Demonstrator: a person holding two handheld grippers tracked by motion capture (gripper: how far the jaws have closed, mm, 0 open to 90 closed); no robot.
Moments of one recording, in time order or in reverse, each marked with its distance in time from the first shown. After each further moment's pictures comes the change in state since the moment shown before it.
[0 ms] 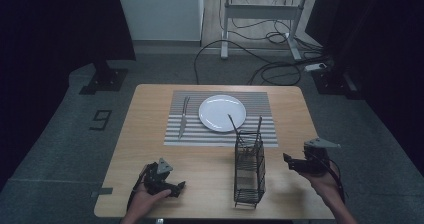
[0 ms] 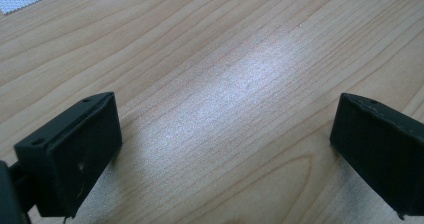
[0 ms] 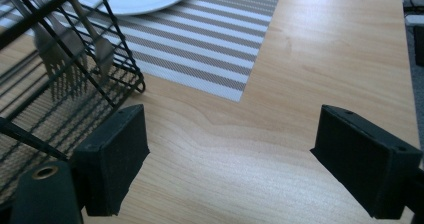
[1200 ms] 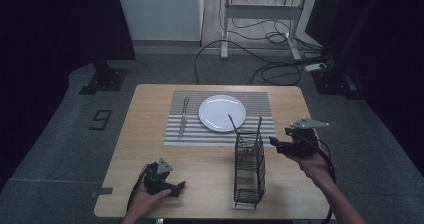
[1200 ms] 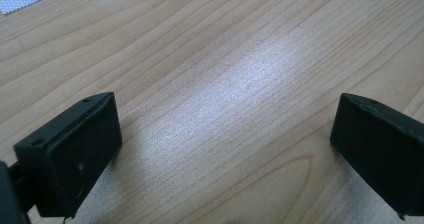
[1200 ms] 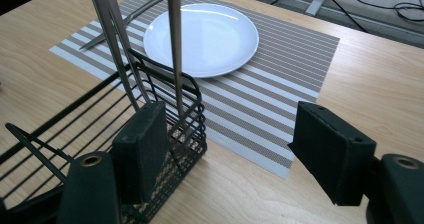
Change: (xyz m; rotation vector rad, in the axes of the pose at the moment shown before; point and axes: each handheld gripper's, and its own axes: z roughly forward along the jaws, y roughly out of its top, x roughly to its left) left arm 0.000 0.000 0.000 0.003 -0.001 -0.001; right arm 0.039 0.072 -0.012 -0.059 0.122 -0.103
